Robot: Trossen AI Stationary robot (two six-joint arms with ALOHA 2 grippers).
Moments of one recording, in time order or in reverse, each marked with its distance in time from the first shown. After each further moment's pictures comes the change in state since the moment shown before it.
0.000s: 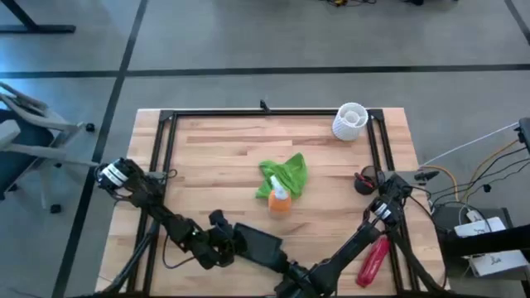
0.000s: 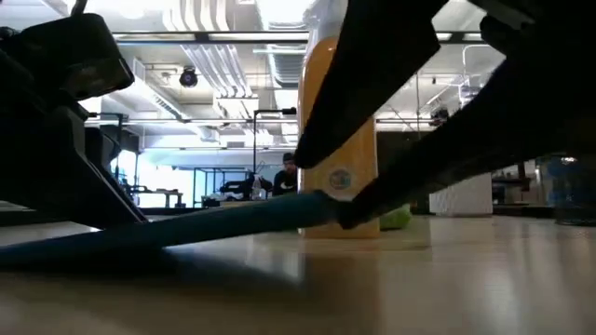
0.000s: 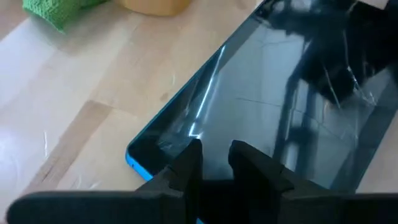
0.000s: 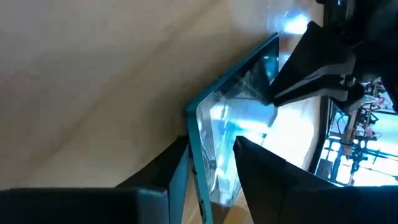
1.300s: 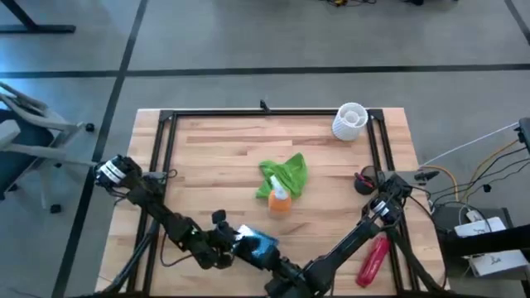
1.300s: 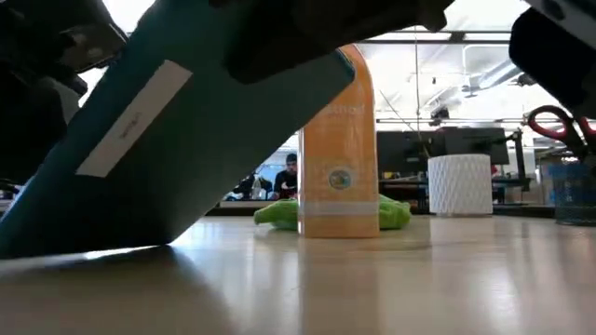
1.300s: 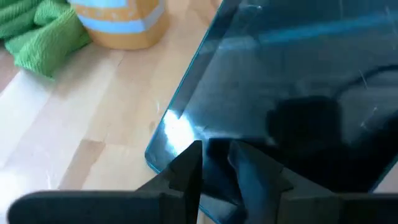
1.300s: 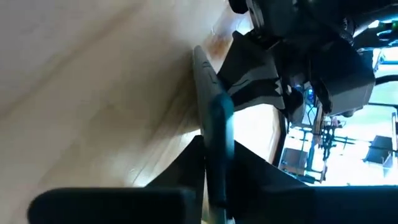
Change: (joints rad) left arm -0.009 -0.086 0.001 0.031 0.000 0.227; right arm -0.029 -0.006 0.131 -0.017 0.075 -0.063
